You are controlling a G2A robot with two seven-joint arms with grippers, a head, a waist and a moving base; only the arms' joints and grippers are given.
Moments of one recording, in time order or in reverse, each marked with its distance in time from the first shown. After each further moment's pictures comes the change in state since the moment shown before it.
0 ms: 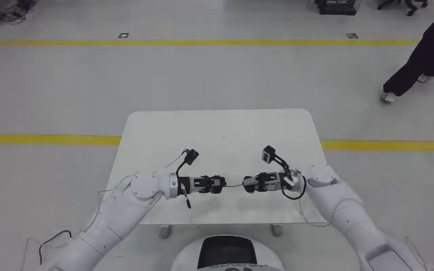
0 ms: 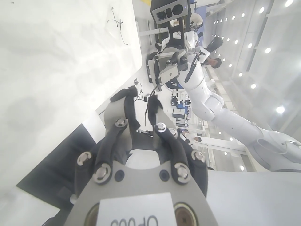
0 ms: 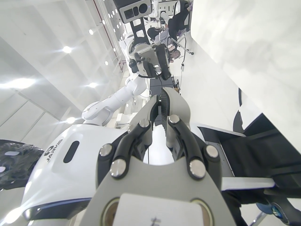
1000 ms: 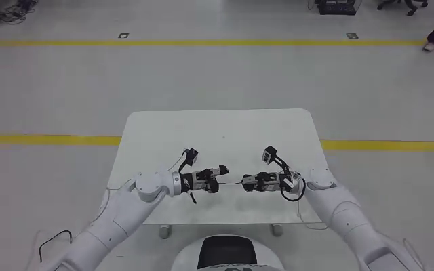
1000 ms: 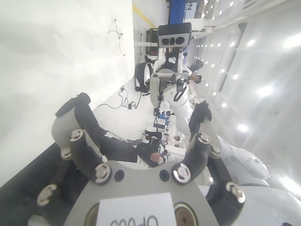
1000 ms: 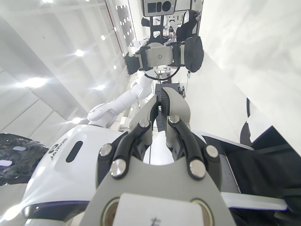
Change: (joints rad) left arm -0.066 -0.045 0.077 0.129 -0.203 0.048 0.036; right arm -0.021 -0.005 -0.009 0.004 0.057 -0.044 -0.036
